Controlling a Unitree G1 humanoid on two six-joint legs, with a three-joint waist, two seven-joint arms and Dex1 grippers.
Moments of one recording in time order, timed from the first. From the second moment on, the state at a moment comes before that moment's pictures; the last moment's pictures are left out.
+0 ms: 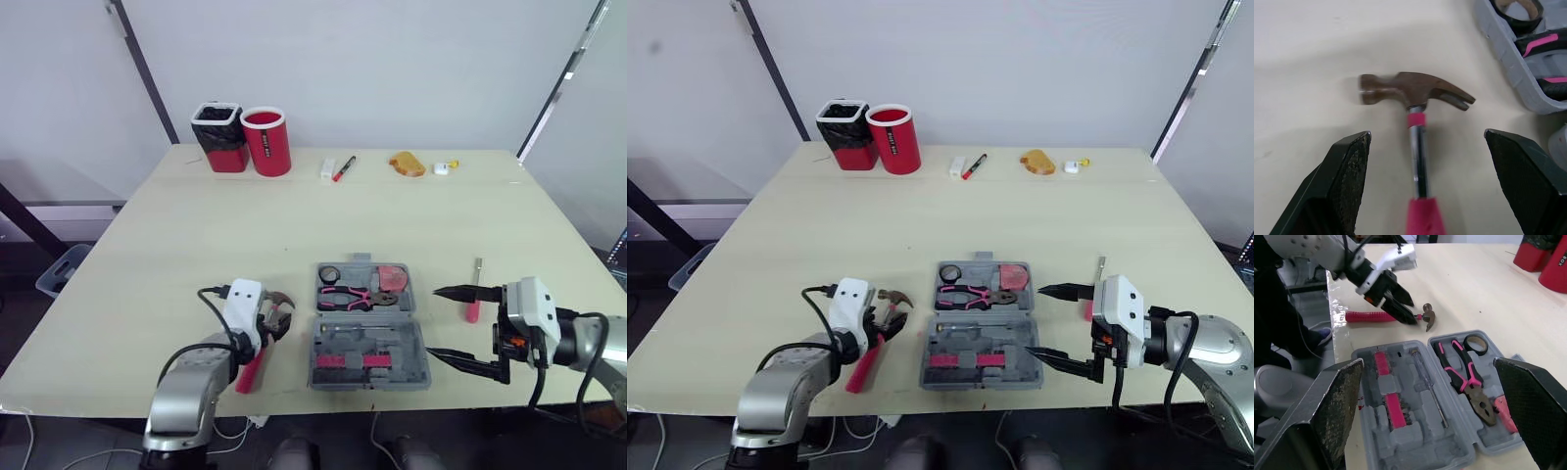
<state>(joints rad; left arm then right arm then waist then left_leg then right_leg) -0.08 0.27 0.09 -0.38 -0.09 0.97 -0.30 0.03 -0.82 -0.14 -0.56 0.59 0.33 1.04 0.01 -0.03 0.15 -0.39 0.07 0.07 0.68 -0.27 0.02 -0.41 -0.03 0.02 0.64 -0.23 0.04</state>
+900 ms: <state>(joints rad) -0.13 0.24 0.08 -0.23 -0.11 0.85 -0.22 0.02 -0.83 -0.14 -0.57 0.61 0.34 1.02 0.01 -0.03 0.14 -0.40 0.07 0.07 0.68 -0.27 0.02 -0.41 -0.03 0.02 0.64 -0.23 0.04</state>
